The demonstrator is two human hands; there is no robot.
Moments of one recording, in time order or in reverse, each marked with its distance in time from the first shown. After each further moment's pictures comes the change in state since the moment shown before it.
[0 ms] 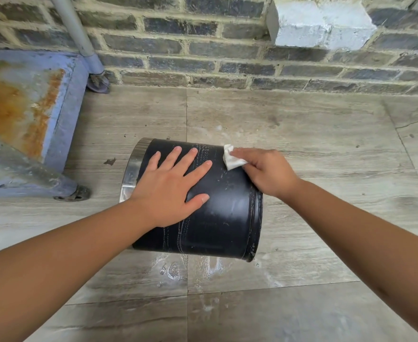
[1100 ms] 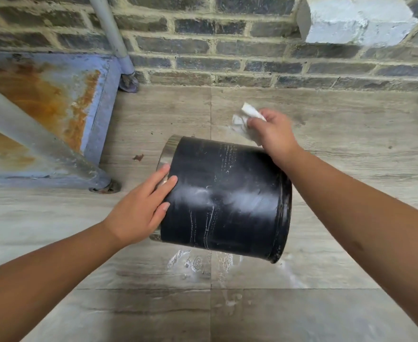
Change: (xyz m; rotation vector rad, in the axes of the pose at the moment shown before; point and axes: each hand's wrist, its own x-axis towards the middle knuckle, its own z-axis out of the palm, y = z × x) left_hand -0.090 -0.065 0.021 -0.342 0.116 -0.016; right_hand 0.073 -0.040 0.004 0.716 0.227 0.393
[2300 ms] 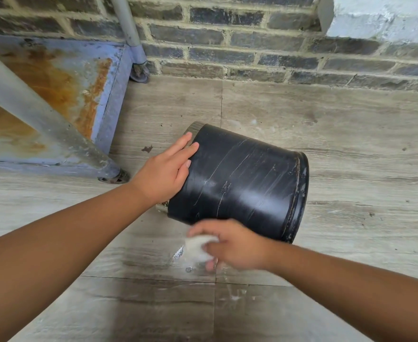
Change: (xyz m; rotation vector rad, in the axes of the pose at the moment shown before) left_hand 0.054 -0.005 -0.003 -0.164 0.138 -0.078; right_hand -0.166 0.031 0.075 -0.064 -0.958 0.091
